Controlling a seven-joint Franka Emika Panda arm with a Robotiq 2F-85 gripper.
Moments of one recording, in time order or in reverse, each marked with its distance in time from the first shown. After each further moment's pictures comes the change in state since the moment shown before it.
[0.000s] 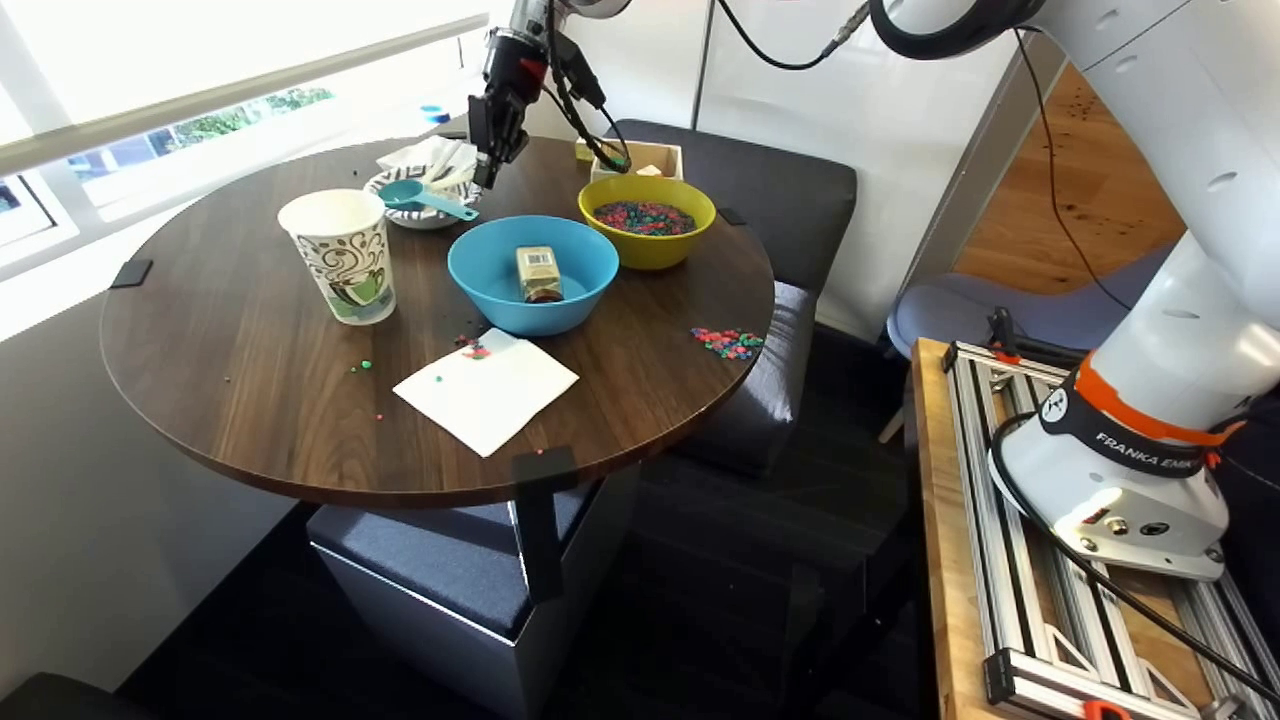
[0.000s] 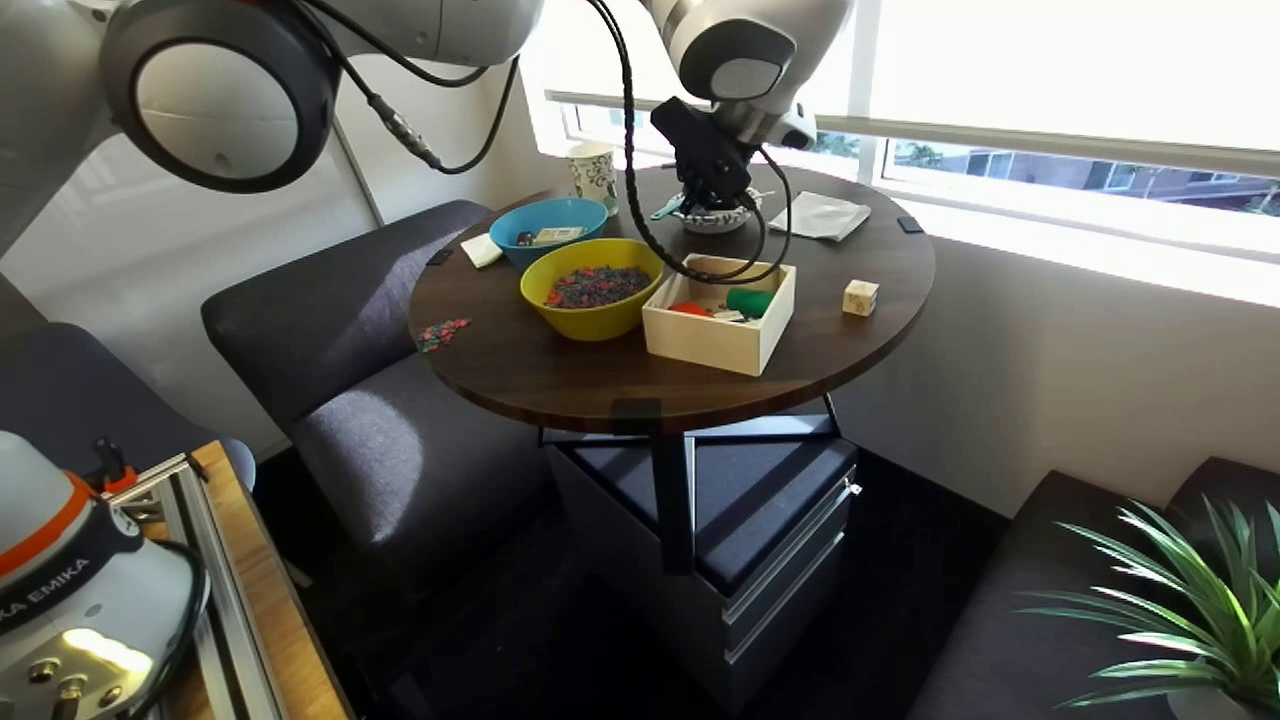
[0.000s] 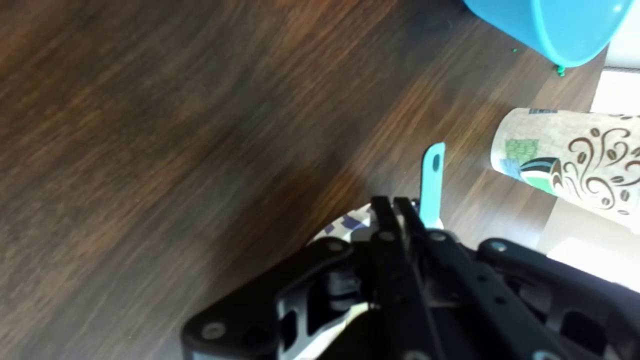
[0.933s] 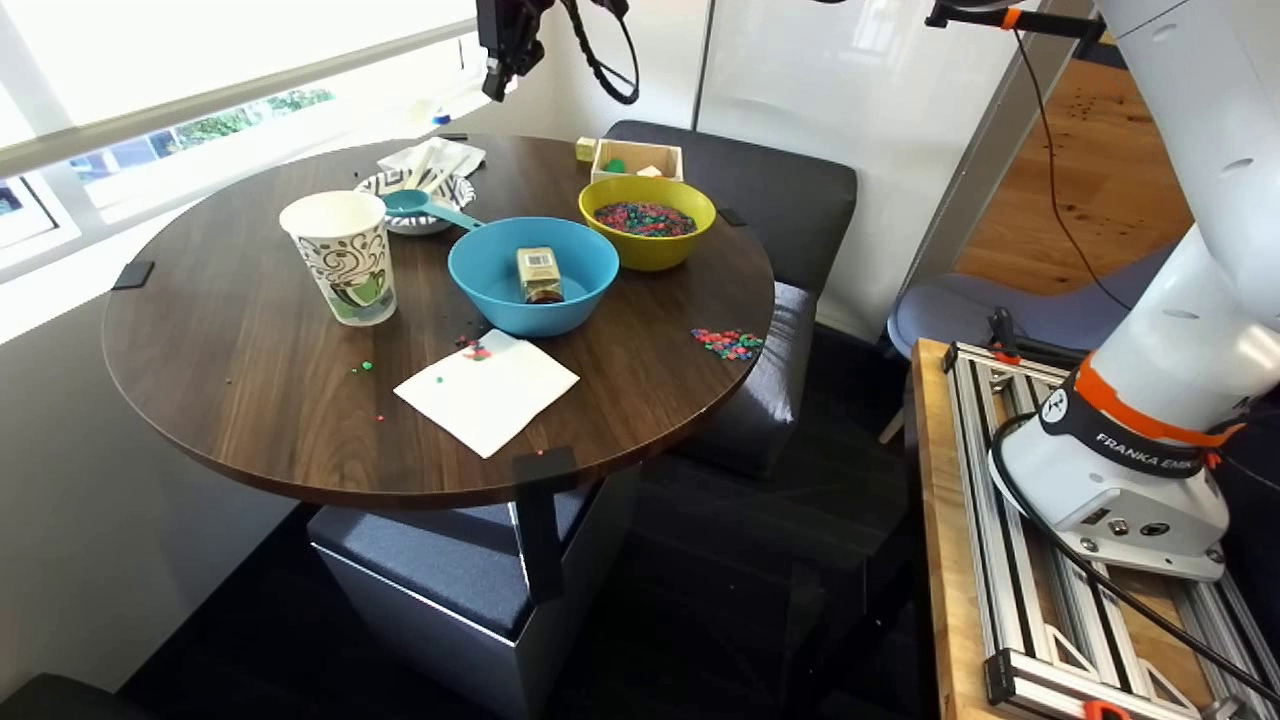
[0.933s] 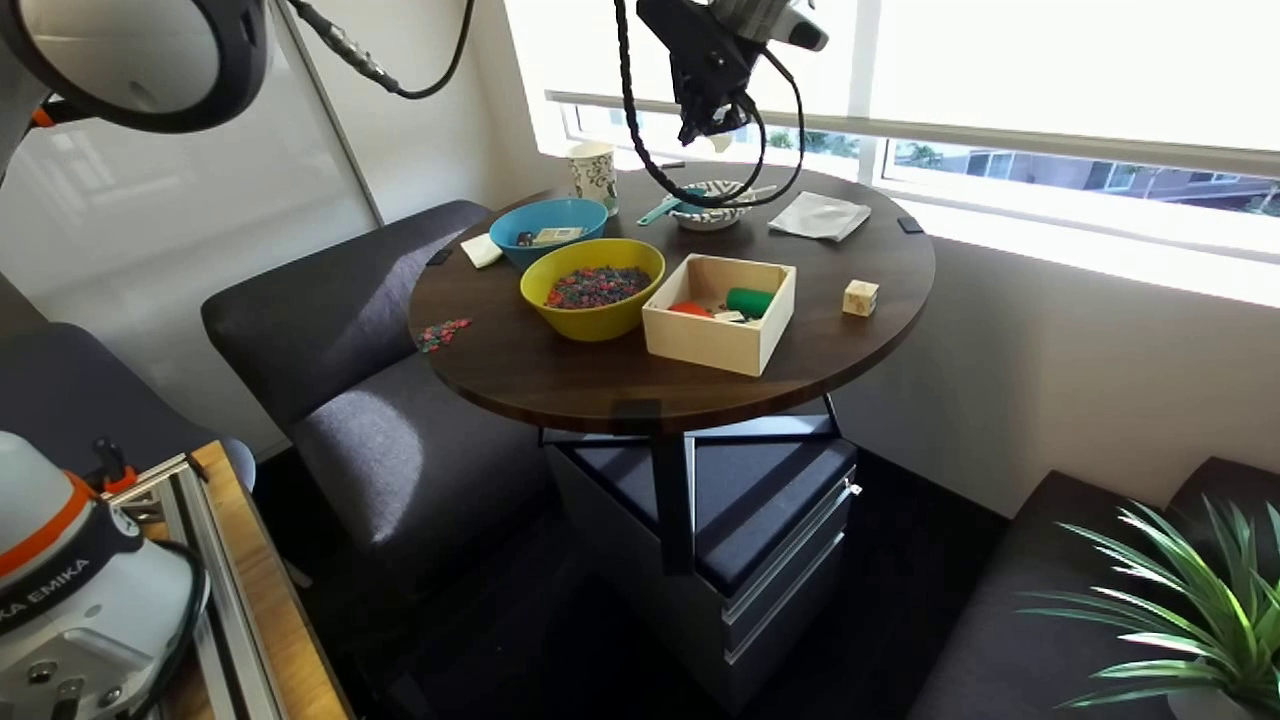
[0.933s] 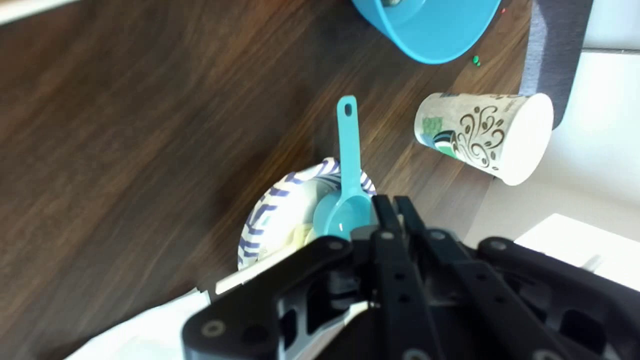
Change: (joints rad) arm -0.031 -0.137 -0.014 0.030 0.000 -0.137 0.107
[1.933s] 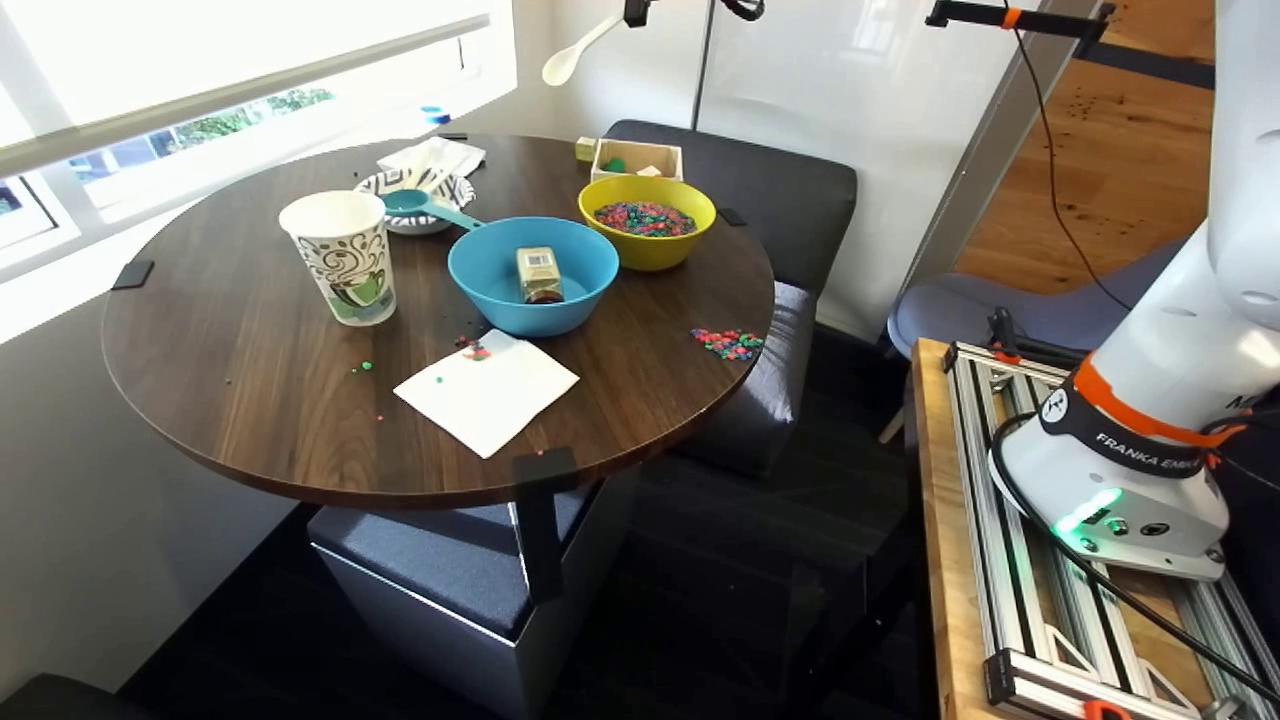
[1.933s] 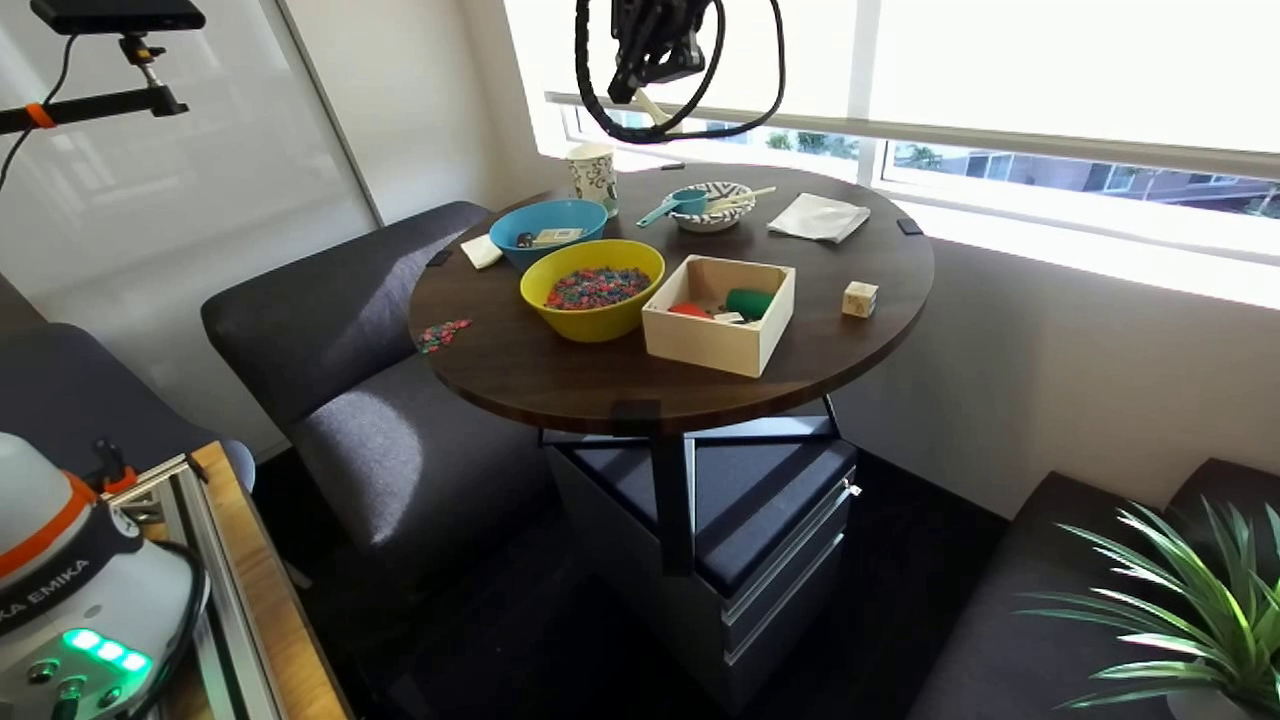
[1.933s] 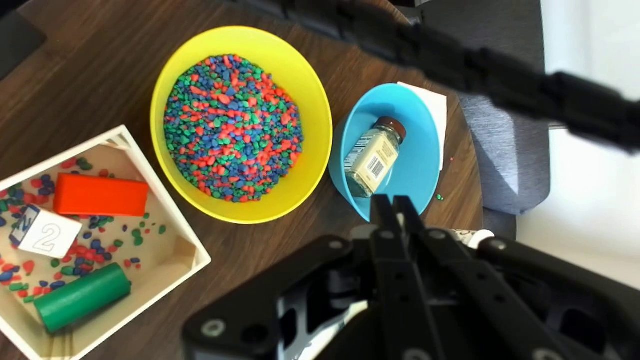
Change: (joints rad) arm -0.107 -0.282 -0.081 -0.215 -0.023 -0.363 0.029
